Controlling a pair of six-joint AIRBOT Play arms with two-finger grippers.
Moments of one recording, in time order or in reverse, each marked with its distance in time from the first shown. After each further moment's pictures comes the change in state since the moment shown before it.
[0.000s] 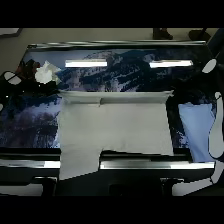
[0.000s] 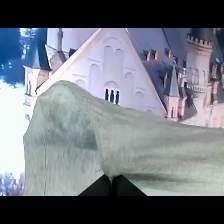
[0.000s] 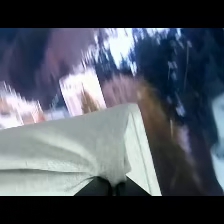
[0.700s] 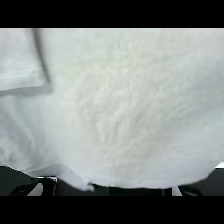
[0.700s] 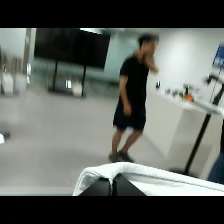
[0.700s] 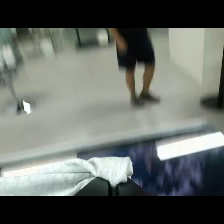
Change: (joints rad) left arm 0.090 0.672 0.572 -0.025 -0.069 -0.083; right arm -0.090 0.905 0.102 -0.053 -0.143 -0.058
